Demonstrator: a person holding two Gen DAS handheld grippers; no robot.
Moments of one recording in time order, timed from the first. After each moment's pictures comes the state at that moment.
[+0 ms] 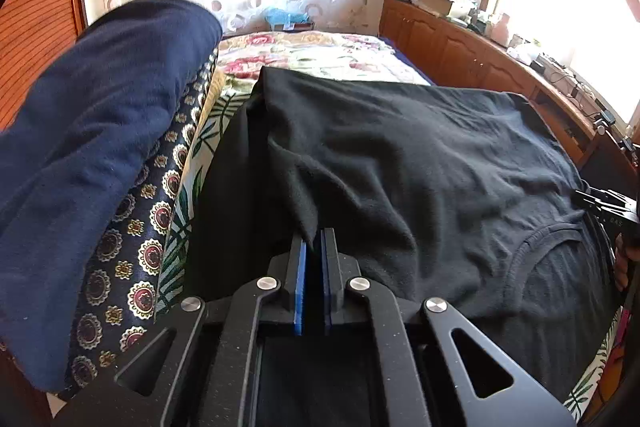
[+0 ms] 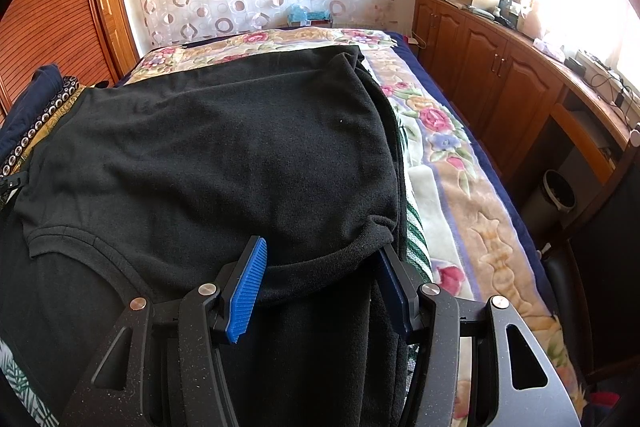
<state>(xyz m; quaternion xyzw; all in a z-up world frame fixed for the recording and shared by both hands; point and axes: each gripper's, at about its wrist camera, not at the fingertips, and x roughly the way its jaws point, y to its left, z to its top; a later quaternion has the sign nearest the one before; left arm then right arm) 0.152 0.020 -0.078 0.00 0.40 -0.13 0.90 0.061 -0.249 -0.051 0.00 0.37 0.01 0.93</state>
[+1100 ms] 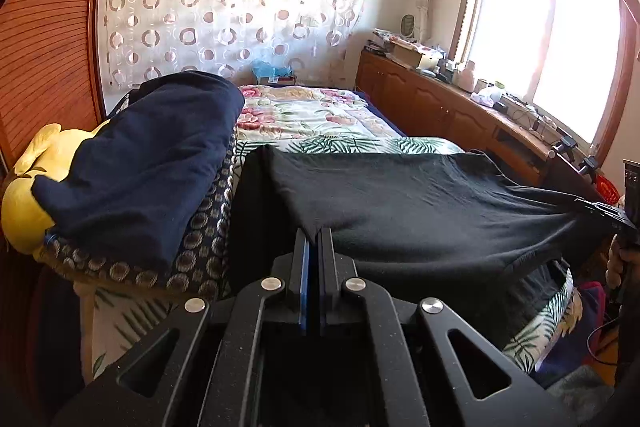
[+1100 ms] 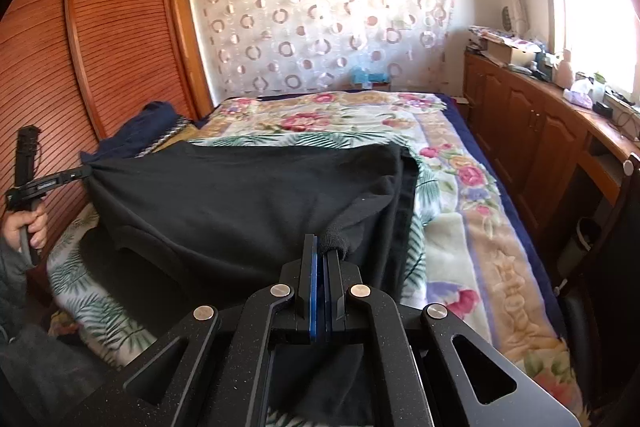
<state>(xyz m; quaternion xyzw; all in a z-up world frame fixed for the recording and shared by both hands) 0.044 0.065 -0.017 -0.03 0.32 -0.17 0.93 -0.081 -0.278 0.009 0.01 0.26 0.14 0.95</state>
